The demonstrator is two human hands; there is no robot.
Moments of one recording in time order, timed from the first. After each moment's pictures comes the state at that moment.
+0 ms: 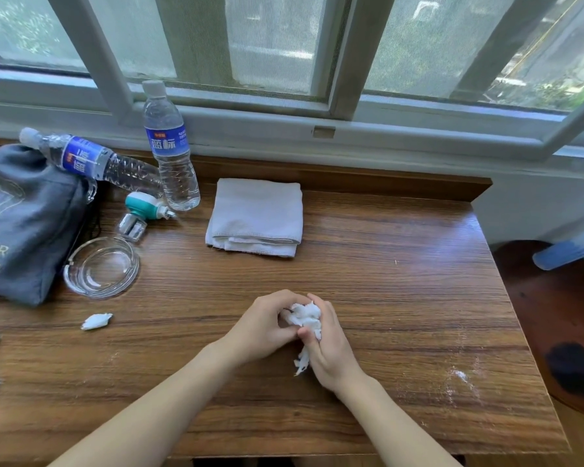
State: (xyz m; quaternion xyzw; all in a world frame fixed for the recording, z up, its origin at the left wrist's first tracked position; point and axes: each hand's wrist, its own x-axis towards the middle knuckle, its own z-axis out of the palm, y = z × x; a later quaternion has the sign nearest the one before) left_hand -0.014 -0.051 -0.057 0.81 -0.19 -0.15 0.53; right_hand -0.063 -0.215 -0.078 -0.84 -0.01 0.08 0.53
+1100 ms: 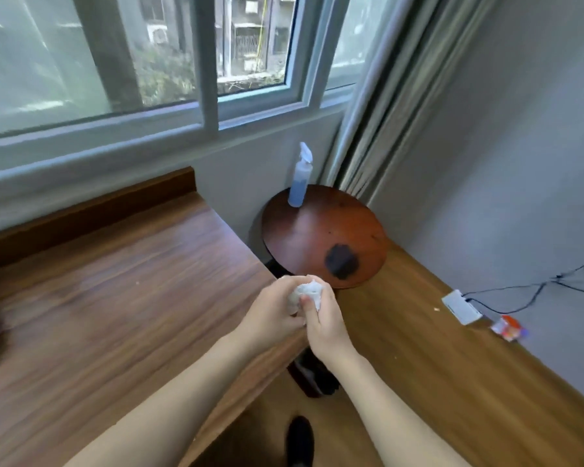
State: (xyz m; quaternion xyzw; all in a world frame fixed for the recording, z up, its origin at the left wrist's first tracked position) left_hand -0.116 -0.411 0.002 0.70 -0.49 -0.22 0.47; right_hand -0.226 -0.499 -0.022 -0.79 0.34 -0.20 0.48
